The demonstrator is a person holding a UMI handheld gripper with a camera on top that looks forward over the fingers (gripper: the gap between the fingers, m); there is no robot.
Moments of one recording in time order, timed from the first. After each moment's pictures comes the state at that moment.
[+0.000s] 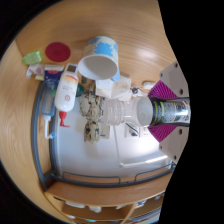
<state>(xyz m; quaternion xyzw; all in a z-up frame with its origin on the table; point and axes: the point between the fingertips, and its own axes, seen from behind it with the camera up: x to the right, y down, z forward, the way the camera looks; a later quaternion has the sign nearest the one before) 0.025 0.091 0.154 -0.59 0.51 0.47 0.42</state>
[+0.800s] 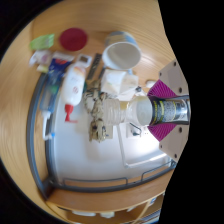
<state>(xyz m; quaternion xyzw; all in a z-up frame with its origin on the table) 0.068 0.101 0.177 -0.62 0.50 0.48 0.36</state>
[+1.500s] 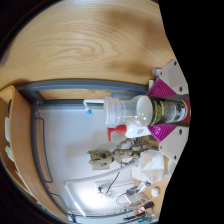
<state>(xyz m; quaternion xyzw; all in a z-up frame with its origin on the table) 0.305 0.108 0.109 -0.80 0.13 -0.08 0.58</state>
